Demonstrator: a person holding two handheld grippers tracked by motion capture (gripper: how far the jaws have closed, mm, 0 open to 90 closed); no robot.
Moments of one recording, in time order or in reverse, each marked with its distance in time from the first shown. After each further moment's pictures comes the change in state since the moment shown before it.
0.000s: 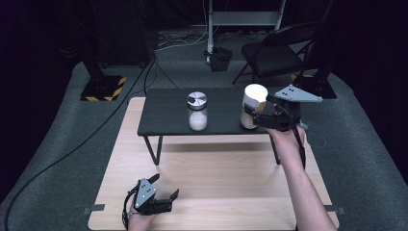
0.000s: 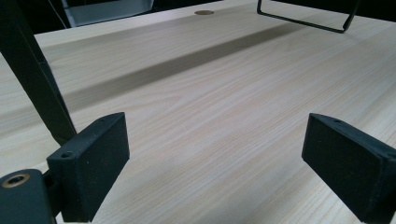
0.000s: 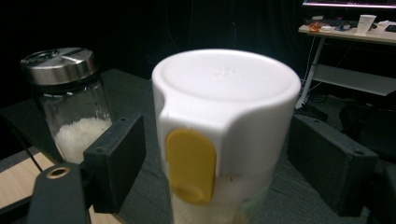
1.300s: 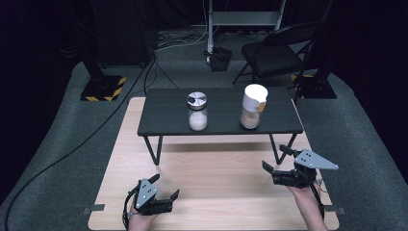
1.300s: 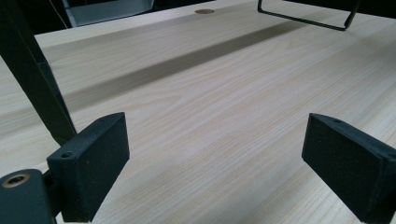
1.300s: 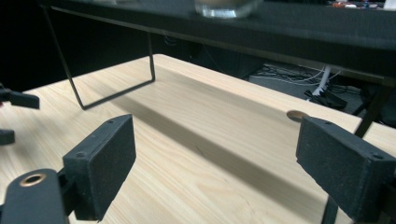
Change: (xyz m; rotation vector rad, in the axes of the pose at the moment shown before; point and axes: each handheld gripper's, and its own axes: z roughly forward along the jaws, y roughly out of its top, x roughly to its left) left arm -0.002 0.001 0.000 0.004 0.005 0.007; right arm -0.023 -0.165 -0.063 -0.007 0.079 -0.026
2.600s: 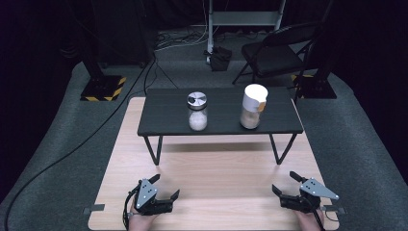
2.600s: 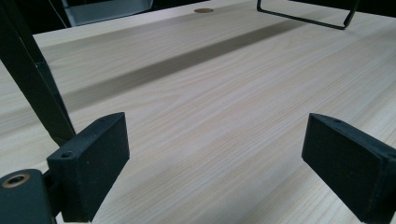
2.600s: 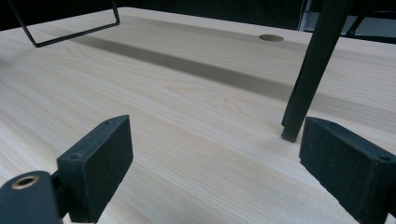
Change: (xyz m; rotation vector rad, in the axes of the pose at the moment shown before) left arm -0.001 0.000 0.000 0.002 0.000 0.004; right arm 0.005 -0.101 -0.022 0.071 -0.111 0.057
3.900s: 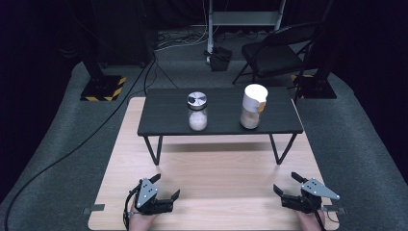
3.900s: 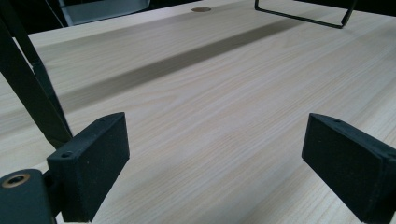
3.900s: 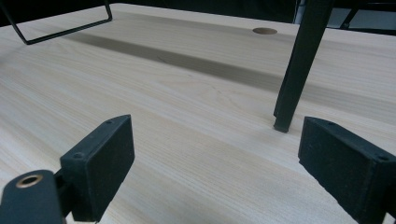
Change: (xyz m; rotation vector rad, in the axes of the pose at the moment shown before) left arm 0.003 0.002 0.003 0.007 -0.013 0.003; right arm -0.001 -0.001 -0.002 0.017 -0.018 0.018
